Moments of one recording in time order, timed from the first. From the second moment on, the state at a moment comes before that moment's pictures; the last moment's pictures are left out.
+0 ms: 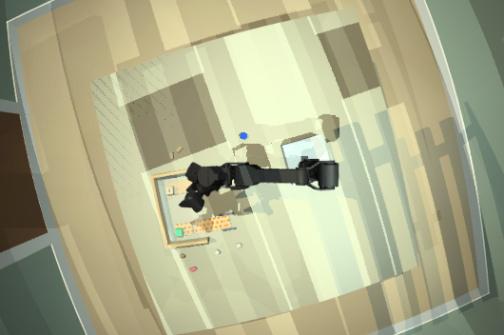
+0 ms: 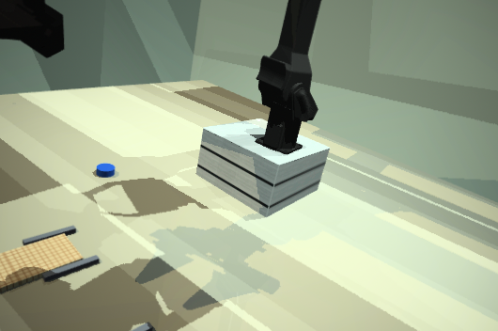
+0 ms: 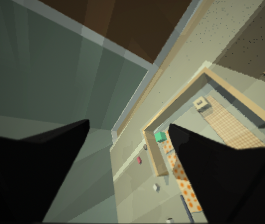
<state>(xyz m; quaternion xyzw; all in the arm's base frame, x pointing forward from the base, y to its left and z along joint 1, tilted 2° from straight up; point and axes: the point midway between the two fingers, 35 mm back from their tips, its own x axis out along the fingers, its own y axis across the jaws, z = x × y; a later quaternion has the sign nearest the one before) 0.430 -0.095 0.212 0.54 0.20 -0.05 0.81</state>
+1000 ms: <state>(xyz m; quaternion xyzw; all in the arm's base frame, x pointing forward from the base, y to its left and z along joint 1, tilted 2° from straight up) 0.325 -0.010 0.124 0.01 0.30 -0.02 0.95</state>
